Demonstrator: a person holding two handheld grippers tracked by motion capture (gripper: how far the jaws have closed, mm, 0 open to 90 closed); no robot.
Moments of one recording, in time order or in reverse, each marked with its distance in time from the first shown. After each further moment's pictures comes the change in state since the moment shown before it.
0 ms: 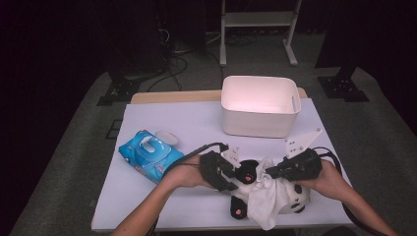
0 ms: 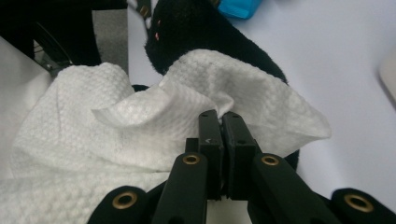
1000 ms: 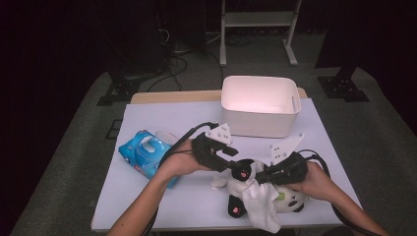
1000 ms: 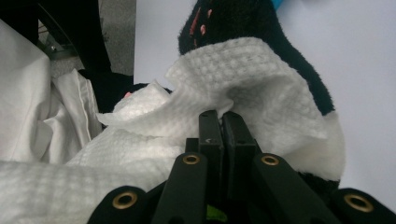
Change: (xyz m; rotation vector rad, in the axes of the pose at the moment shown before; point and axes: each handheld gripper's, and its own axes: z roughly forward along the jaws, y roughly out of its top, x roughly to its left) left arm 0.013 0.013 -0.039 -0.221 0.091 -0.030; right arm 0.007 0.012 0.028 0.047 0.026 -0.069
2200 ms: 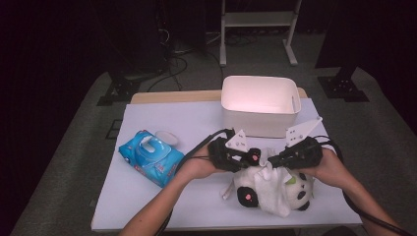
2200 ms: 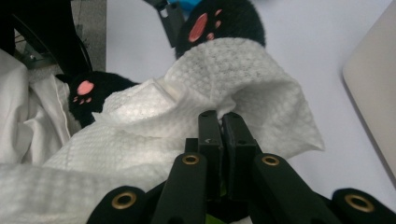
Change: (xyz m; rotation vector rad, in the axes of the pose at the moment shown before) left arm -0.001 0.004 0.039 0.006 0.108 0.088; right arm -0.029 -0.005 -0.040 -0.013 -0.067 0.053
